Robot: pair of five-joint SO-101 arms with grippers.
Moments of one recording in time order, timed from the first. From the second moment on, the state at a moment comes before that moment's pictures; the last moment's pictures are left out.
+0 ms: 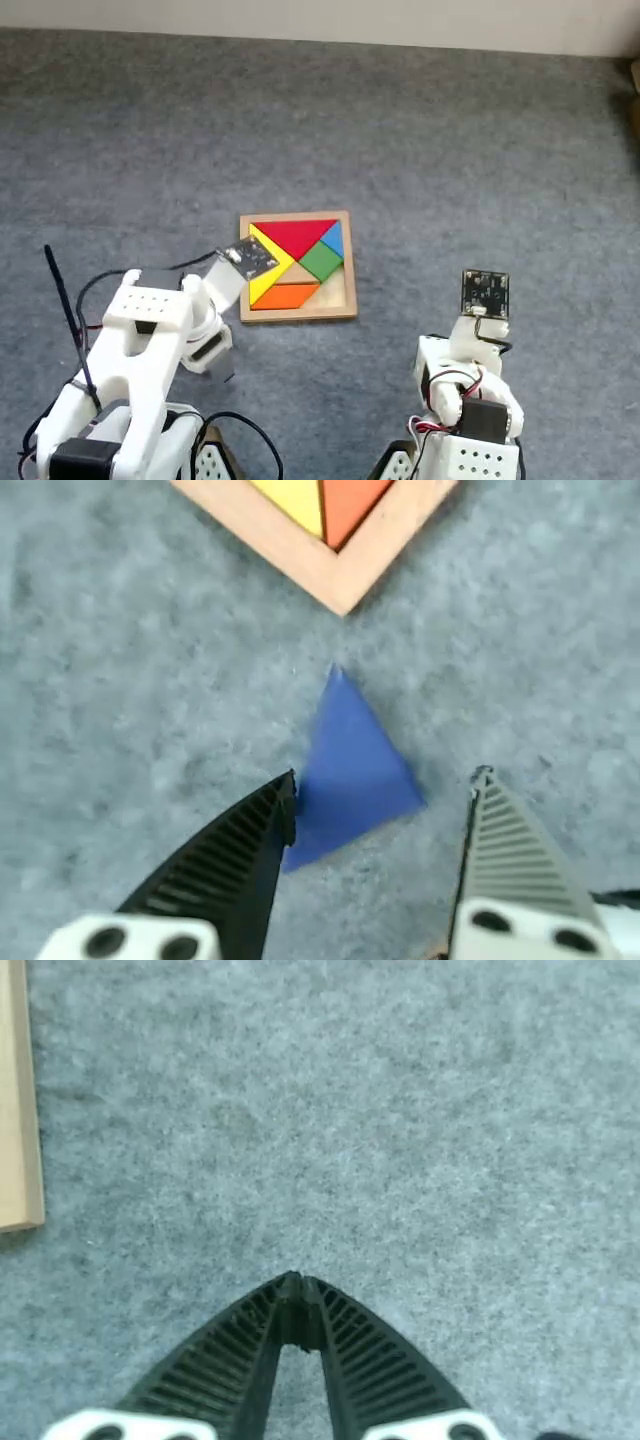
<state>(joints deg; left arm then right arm) -1.5 -28.1 62.3 64.2 -35.8 3.2 -104.3 96.0 70.5 5.4</state>
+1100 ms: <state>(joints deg) -3.1 -28.3 61.1 67.2 -40.7 3.2 -104.3 96.0 70.5 5.4</state>
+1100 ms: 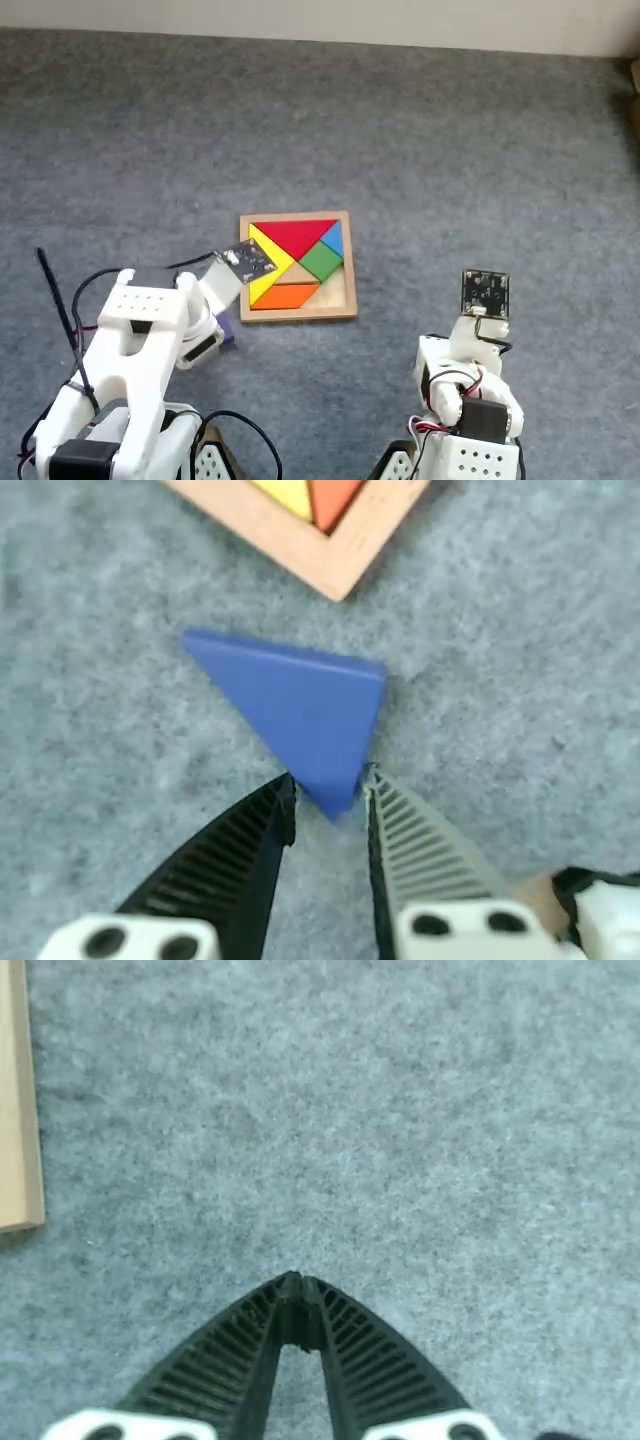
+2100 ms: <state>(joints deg) -3.0 -28.3 60.5 63.3 -12.4 3.2 -104.3 96.0 70.5 5.4</state>
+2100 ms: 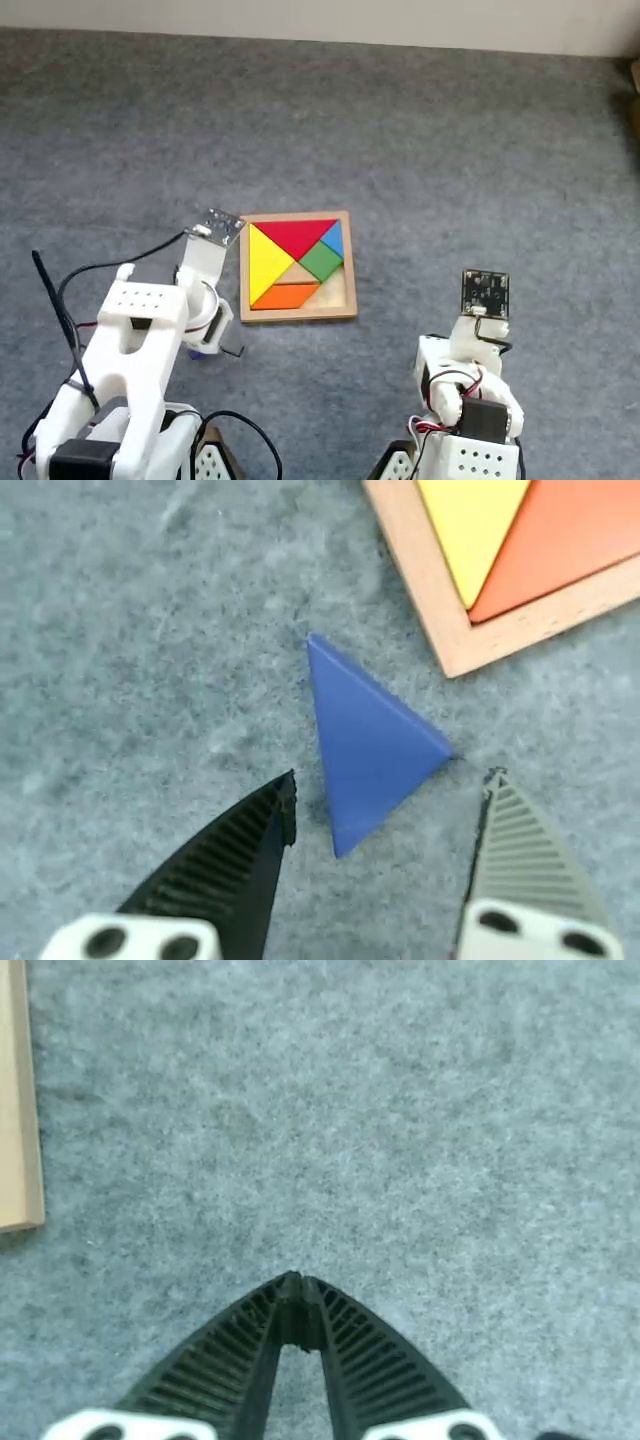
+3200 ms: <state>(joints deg) 2.7 -21.1 59.3 59.3 -3.3 3.2 -104.3 96.0 70.5 5.4</state>
